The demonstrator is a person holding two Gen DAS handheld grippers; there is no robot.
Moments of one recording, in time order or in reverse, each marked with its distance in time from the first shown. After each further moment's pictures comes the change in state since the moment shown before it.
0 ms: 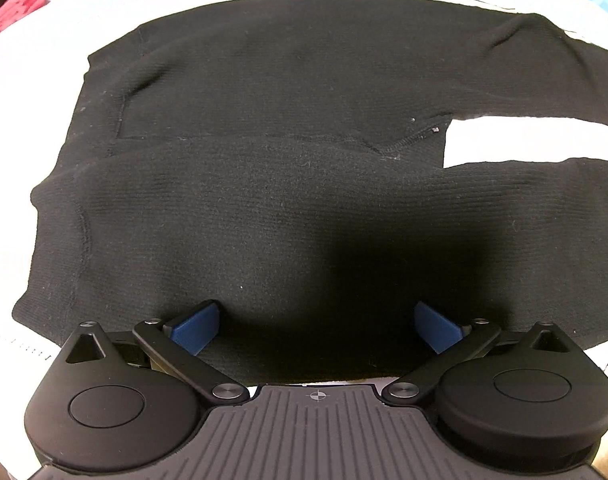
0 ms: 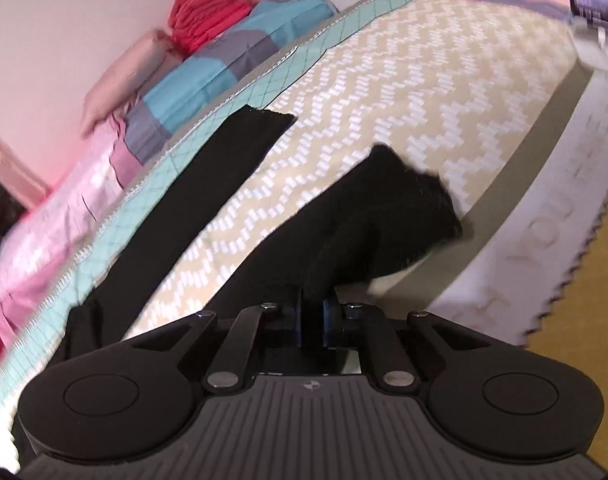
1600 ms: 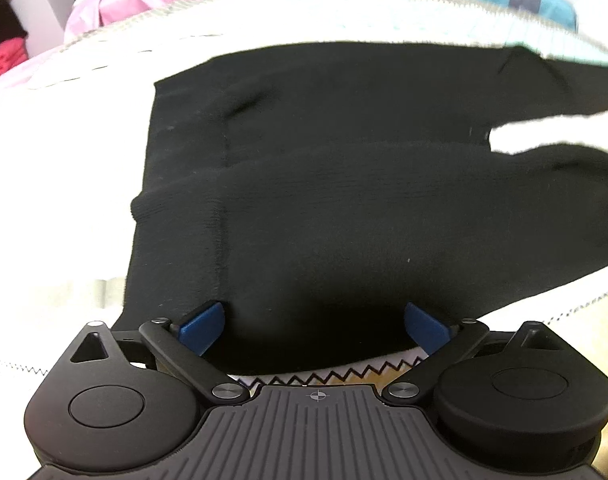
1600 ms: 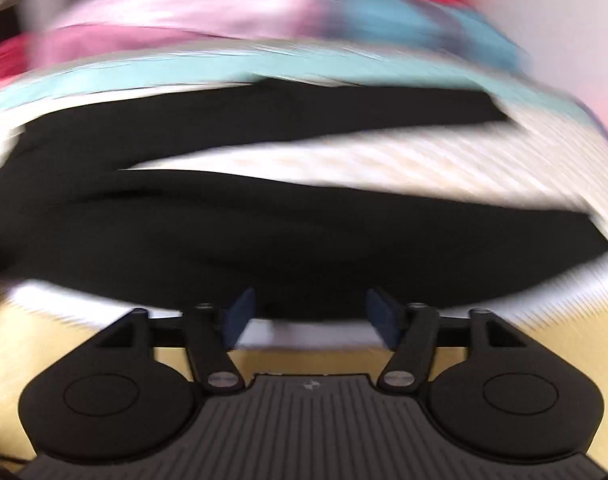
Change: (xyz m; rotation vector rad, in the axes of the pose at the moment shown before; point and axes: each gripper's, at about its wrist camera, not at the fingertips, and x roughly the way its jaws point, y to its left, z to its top) left arm -0.030 0.095 -0.060 0.118 -0.200 -0.082; right arm -0.076 0.199 -0.177 -0.800 0.156 0.042
